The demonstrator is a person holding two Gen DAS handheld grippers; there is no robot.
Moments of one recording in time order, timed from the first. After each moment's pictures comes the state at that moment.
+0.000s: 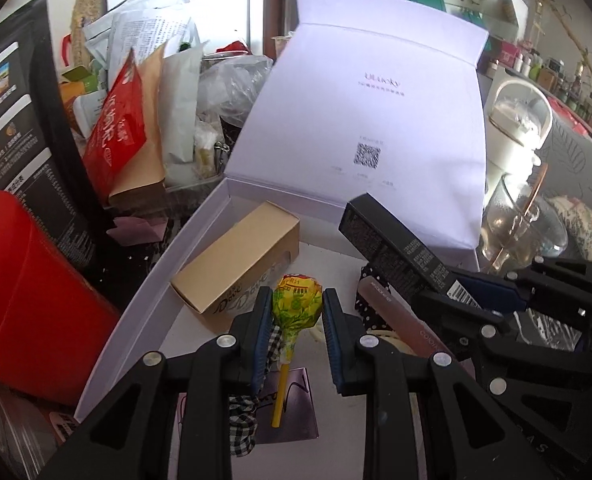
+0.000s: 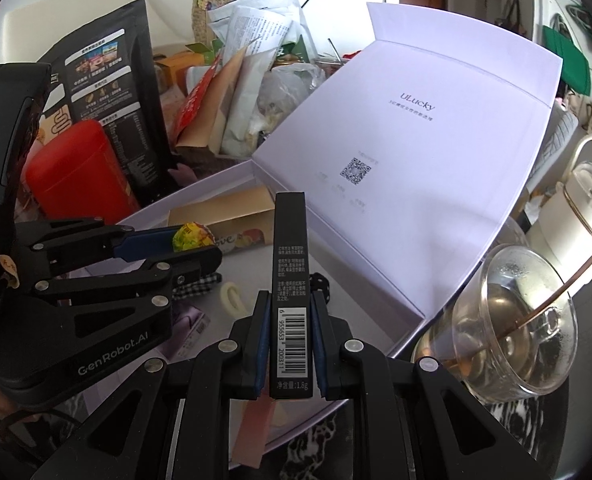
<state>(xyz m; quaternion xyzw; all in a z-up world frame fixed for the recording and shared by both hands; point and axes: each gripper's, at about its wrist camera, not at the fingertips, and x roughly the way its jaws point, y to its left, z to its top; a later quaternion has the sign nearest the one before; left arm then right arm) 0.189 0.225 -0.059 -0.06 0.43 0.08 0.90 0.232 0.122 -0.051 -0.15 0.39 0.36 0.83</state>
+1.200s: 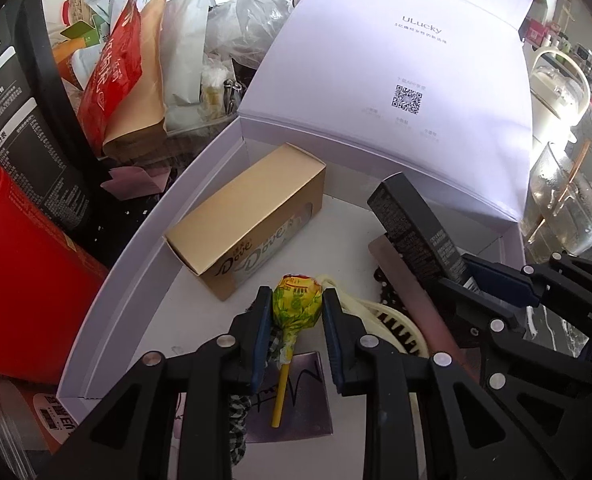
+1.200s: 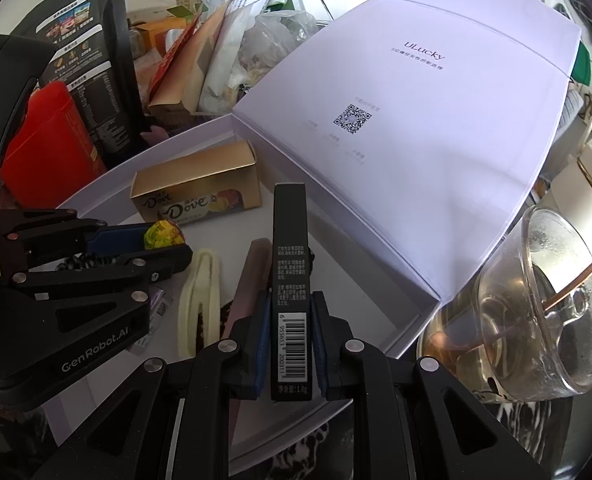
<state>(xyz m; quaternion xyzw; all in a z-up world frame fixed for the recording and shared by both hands) 0.223 0.234 -0.087 -0.08 0.50 0.10 0.86 0.240 0.132 -0.080 -0.18 0.42 0.34 0.82</state>
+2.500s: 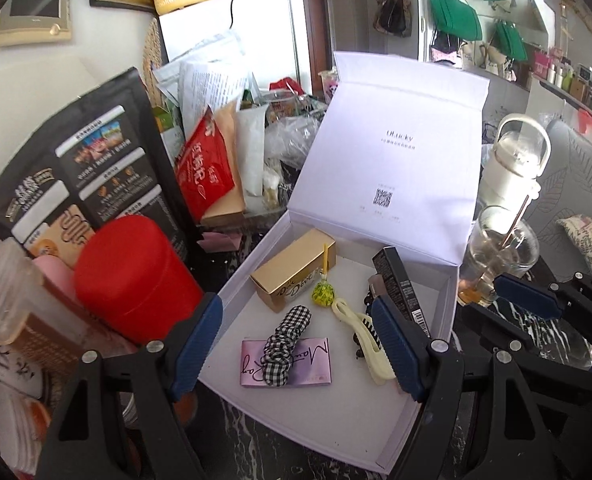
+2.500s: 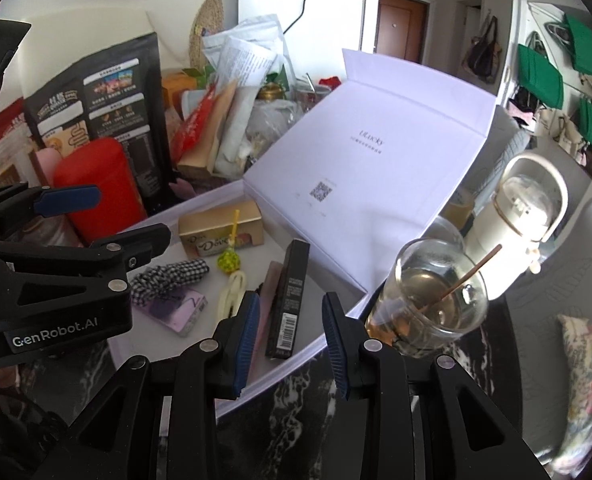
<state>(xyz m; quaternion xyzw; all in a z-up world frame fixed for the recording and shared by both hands) 0.137 0.195 0.033 -0.04 0.39 0.18 0.90 0.177 0.077 0.011 -0.16 0.35 0.33 0.86</state>
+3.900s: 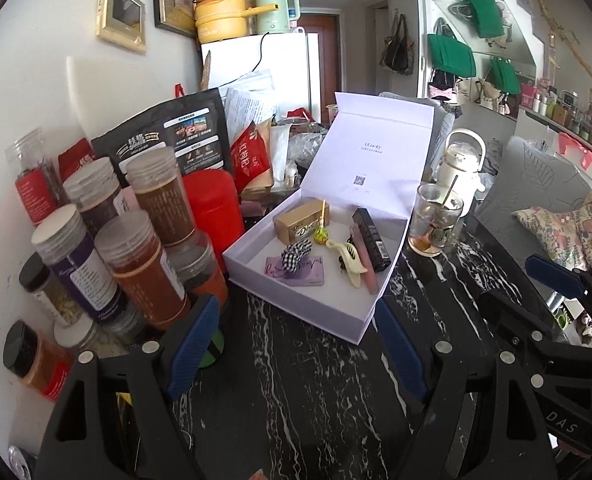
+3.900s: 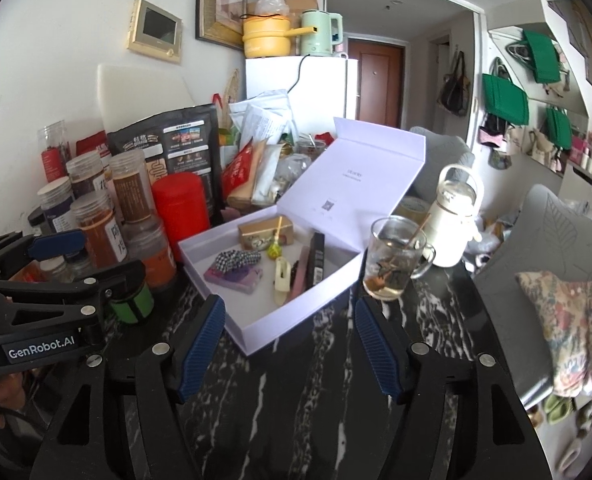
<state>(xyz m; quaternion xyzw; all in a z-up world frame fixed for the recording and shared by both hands) -0.041 0.138 0.058 -0.05 0.33 0.20 0.92 0.016 -0.011 0.048 -0.11 0.27 0.33 0.90</state>
